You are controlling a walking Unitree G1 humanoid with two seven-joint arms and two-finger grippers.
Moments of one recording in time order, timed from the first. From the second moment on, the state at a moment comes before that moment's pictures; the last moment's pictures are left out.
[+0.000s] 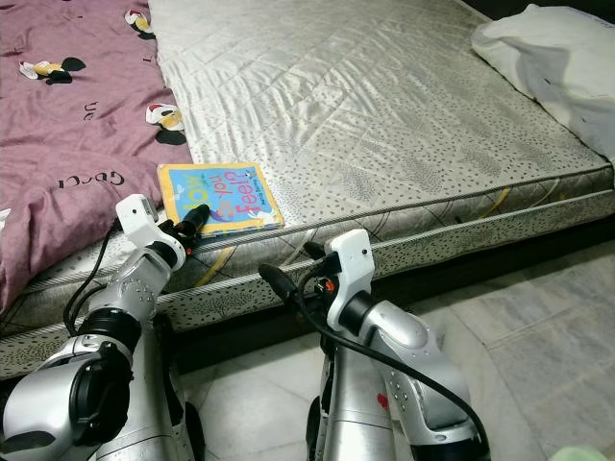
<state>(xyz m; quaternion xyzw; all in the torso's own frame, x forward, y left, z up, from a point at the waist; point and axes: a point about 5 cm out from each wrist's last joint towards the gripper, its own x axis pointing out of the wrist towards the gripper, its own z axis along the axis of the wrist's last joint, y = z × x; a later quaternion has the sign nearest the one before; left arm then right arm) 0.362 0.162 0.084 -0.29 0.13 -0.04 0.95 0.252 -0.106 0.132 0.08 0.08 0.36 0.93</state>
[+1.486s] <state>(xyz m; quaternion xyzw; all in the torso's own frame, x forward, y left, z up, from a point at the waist) 0.380 0.182 0.238 -0.06 -0.22 -0.10 0.97 0.330 -0.095 0.146 0.09 -0.01 0.19 0.98</state>
